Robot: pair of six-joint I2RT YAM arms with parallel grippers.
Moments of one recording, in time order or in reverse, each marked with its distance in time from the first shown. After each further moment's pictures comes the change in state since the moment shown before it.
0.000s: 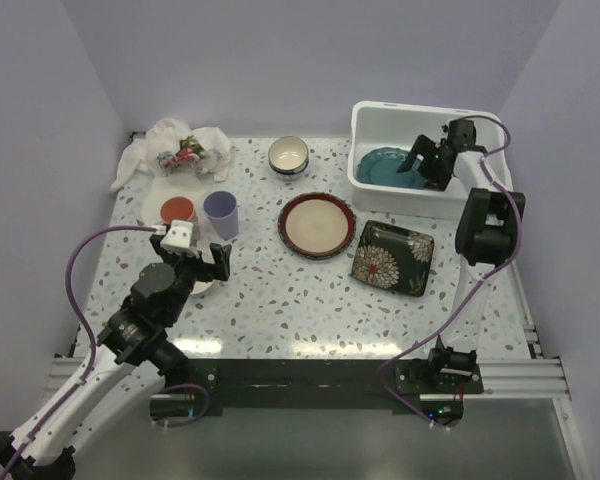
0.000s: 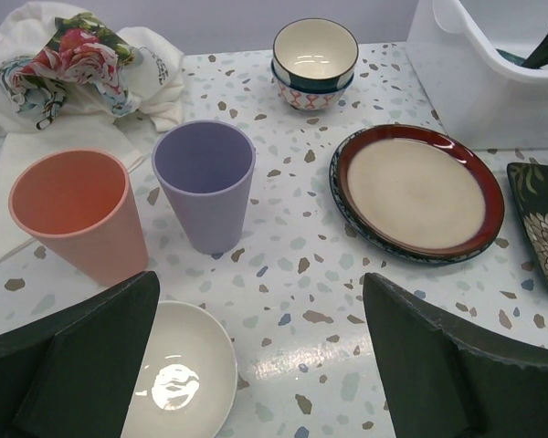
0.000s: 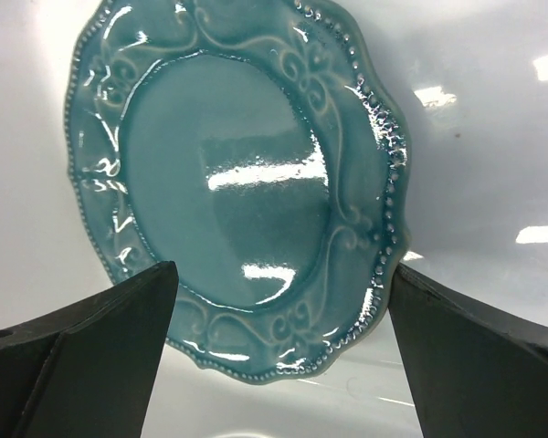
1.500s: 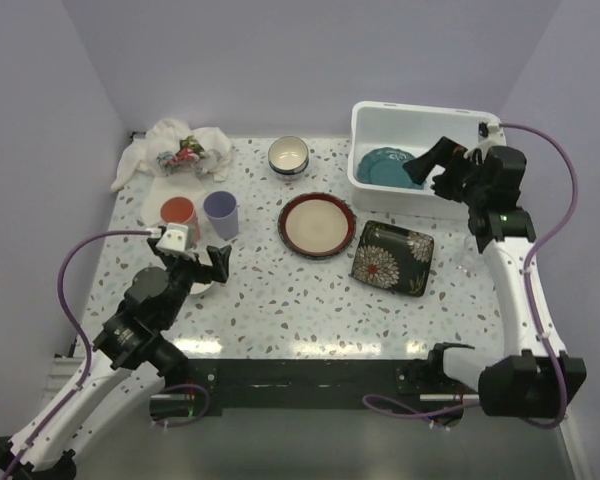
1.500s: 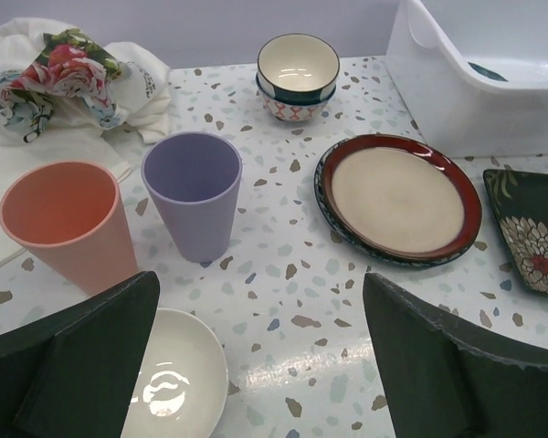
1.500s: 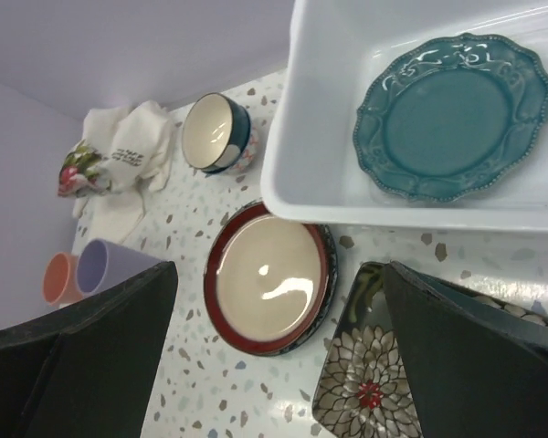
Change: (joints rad) left arm 0.000 -0.051 0.000 0.000 0.032 0.000; right arm 0.079 -1.079 -0.687 0.185 -0.022 0.106
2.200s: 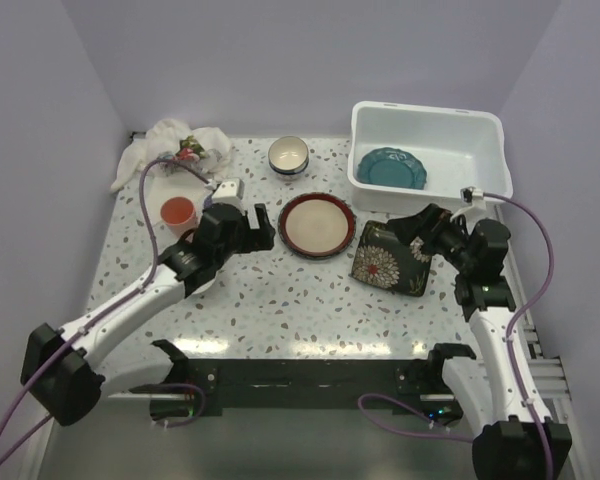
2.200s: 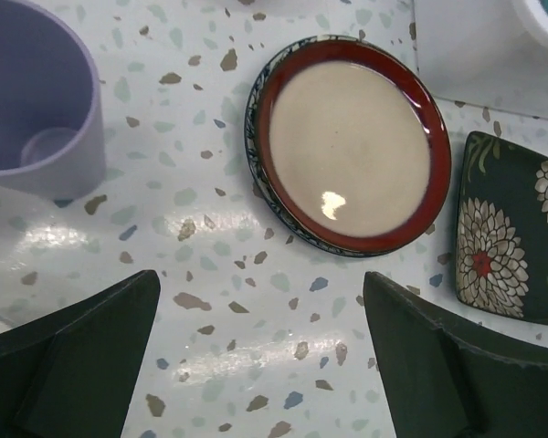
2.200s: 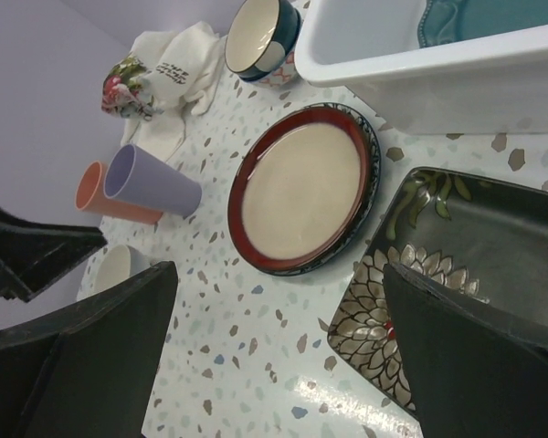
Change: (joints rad) left arm -0.003 0.708 0.294 -0.008 0.097 -0.380; right arm 0.000 -0.430 -0.594 0.275 -0.190 0.091
